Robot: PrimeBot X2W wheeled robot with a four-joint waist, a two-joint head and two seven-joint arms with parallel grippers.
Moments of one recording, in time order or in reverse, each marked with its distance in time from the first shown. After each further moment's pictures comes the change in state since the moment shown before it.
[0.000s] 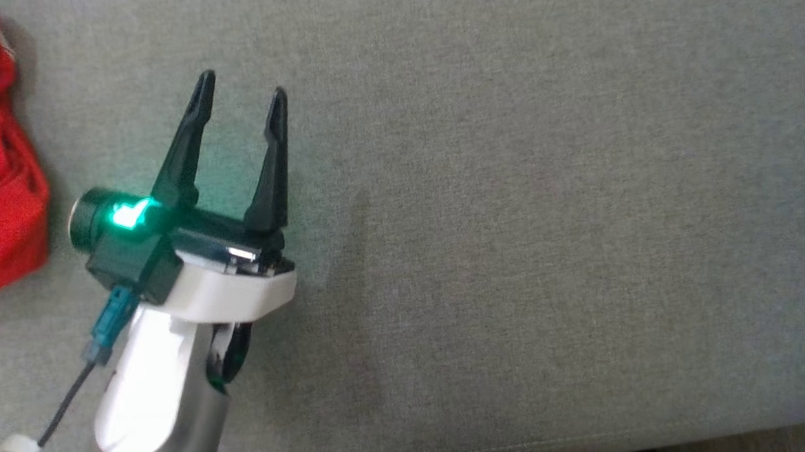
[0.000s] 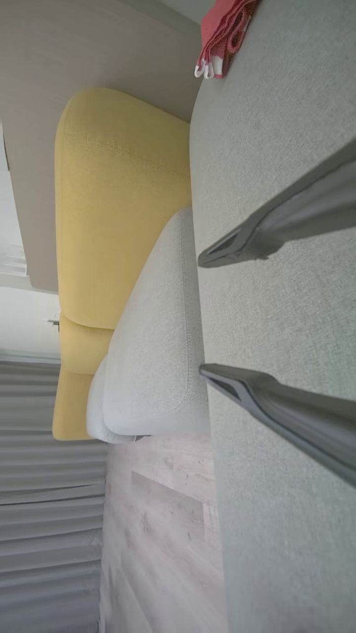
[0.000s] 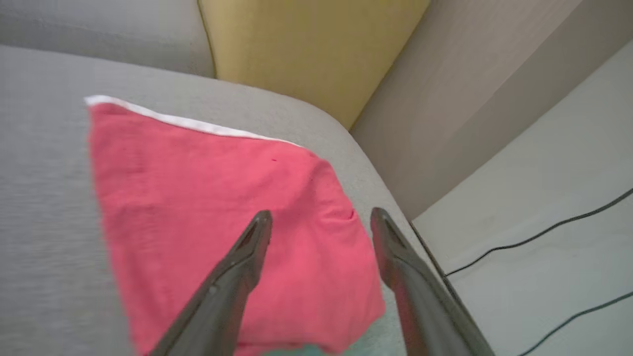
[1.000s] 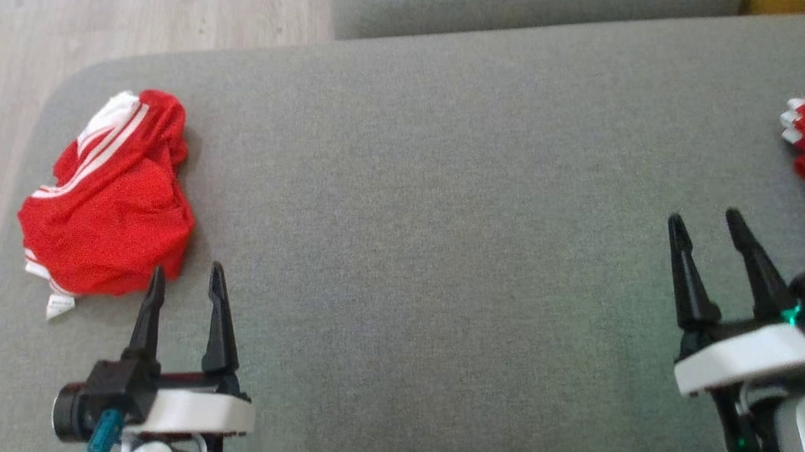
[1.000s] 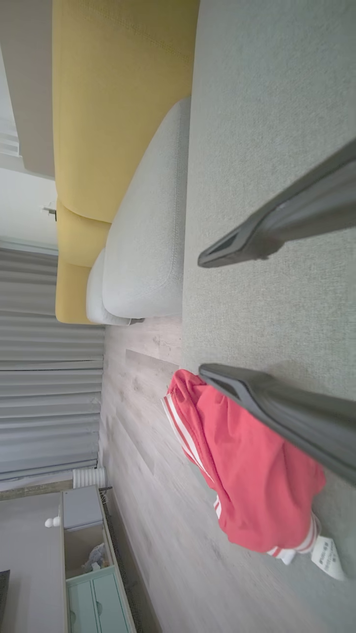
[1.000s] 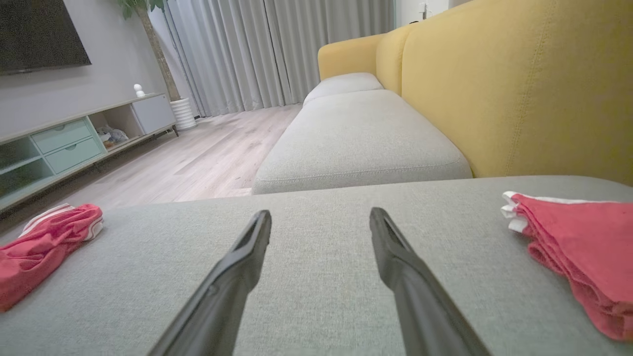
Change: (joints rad) left arm 0.347 0.018 0.127 0.081 -0.037 0.124 0.042; right arm 0.477 0.259 0.500 -0.352 0.349 0.000 -0.147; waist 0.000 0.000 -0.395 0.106
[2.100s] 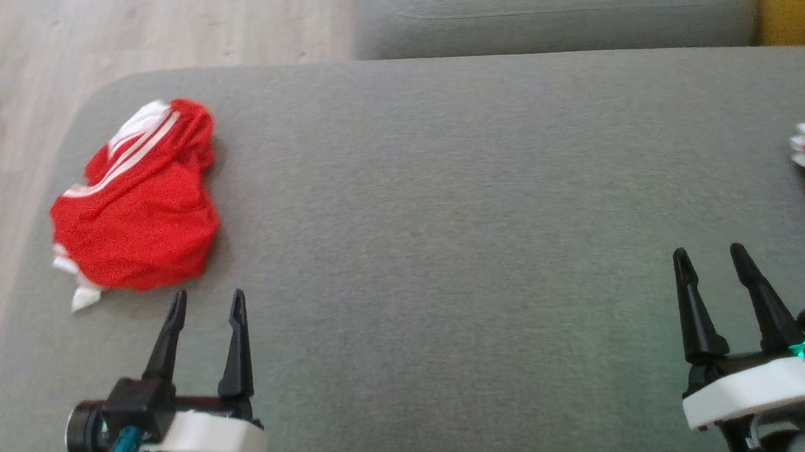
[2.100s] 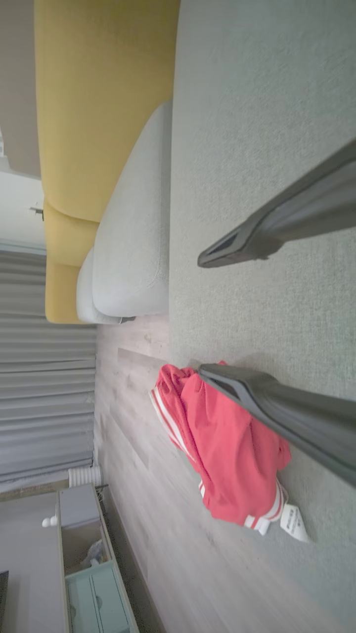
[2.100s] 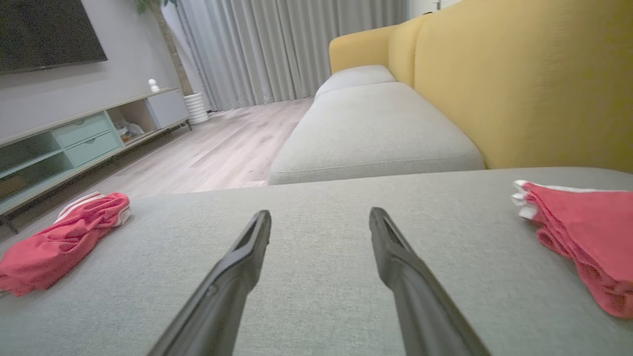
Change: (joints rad) left arm 0.084 0.030 -0.054 -0.065 0.010 0.027 0.060; right arm 0.118 0.000 -0.001 -0.071 0.030 0.000 0.038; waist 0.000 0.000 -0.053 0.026
